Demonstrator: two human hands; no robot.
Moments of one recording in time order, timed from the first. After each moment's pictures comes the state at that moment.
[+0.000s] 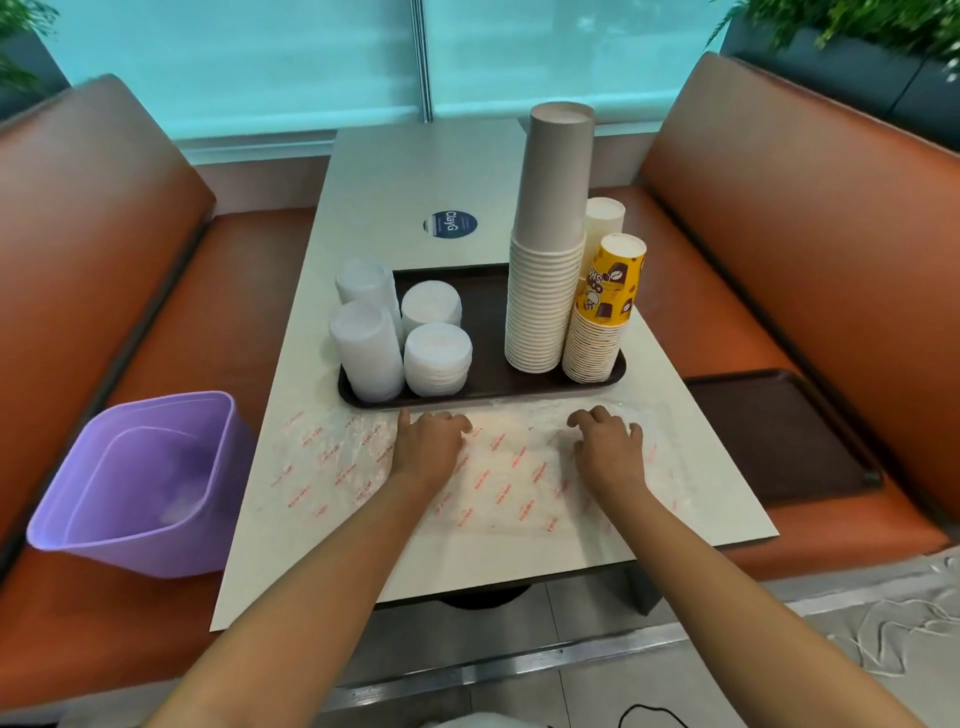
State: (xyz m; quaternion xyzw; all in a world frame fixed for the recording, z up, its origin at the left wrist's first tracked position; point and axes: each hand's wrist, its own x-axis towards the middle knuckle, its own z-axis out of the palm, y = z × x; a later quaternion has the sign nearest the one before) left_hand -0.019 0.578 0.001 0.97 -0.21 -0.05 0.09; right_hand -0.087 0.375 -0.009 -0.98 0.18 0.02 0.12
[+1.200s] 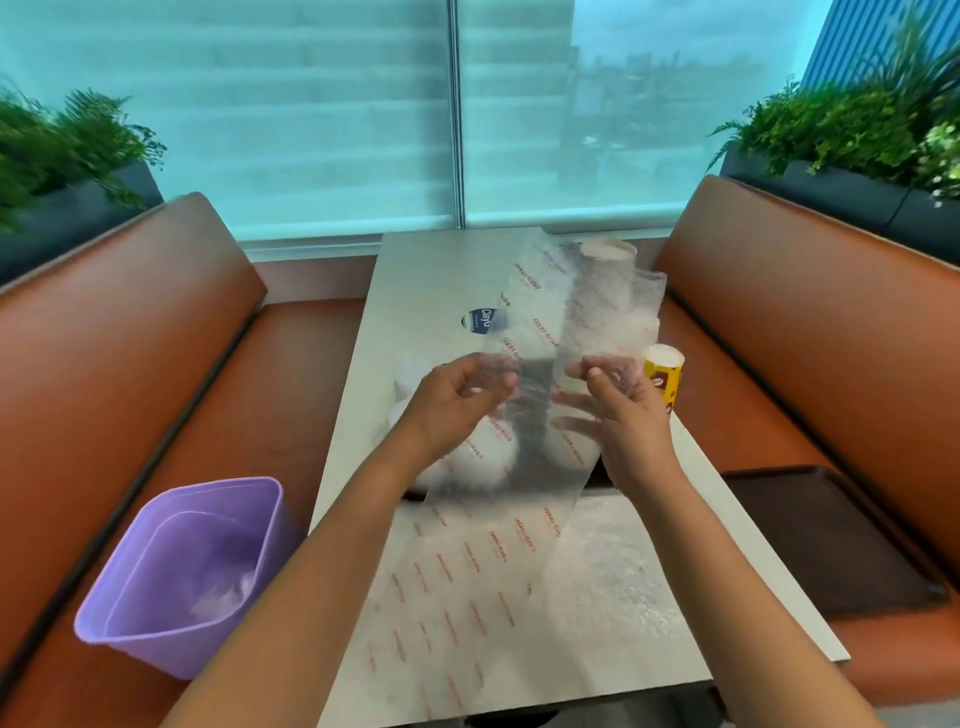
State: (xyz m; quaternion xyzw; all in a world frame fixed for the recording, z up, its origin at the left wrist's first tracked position) left_hand 0.003 0.612 0.181 0.76 -0.25 -0.06 0.60; right_hand -0.051 0.440 0.162 -0.56 0.07 -0.20 0.80
